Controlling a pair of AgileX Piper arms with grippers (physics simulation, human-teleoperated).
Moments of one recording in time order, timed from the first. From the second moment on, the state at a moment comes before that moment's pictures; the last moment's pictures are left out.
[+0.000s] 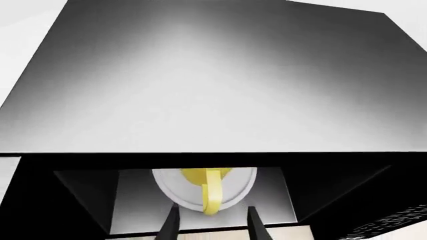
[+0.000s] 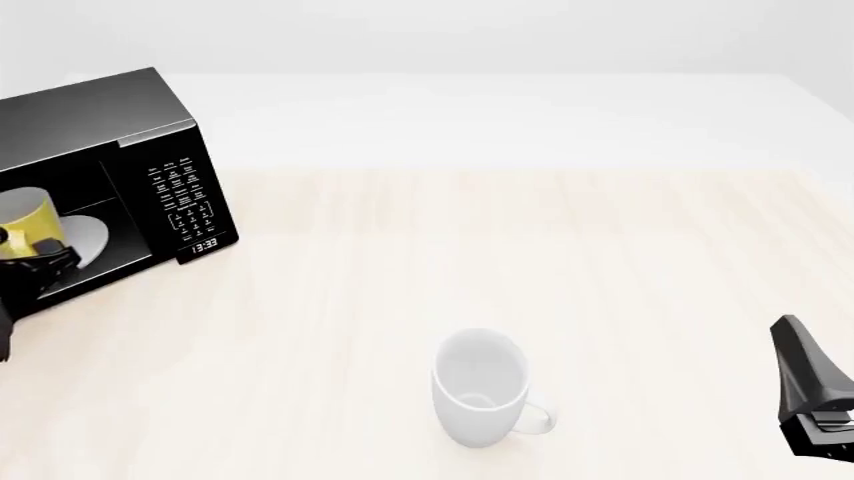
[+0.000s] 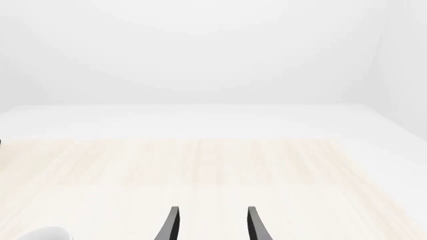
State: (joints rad) left arm 0.48 1.83 -0.61 -0.76 -0.17; right arm 0.00 0.01 0.00 0.00 0.00
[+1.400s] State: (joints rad) left arm 0.48 1.46 -0.41 -0.62 -0.14; right arm 0.00 0.01 0.00 0.00 0.00
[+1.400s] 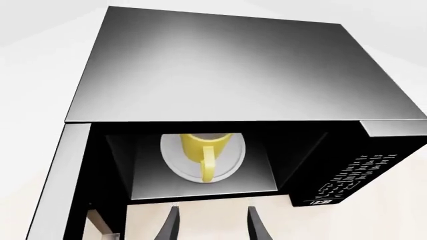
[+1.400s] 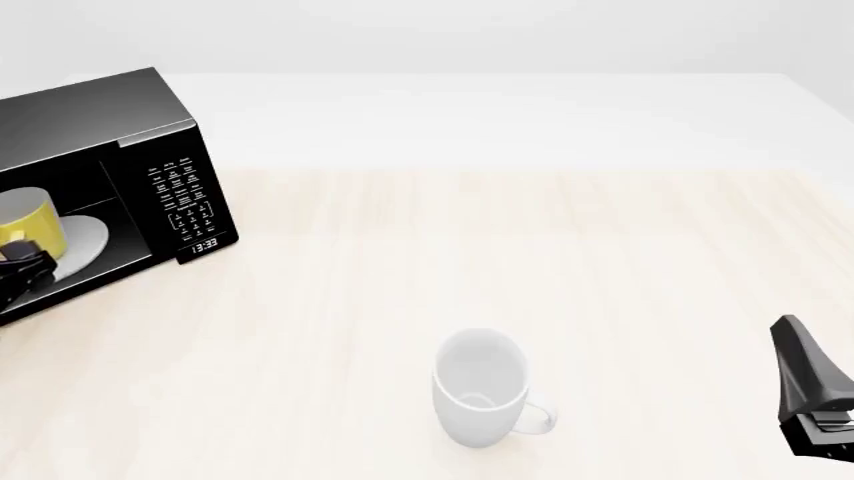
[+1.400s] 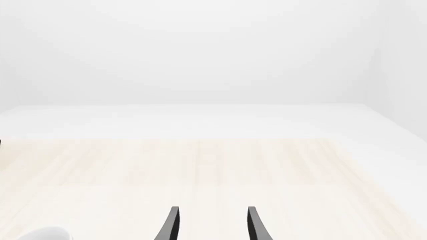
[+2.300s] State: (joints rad) left arm 0.47 1.11 -0.36 -0.35 -0.15; right arm 0.00 0.01 0.00 0.00 0.00
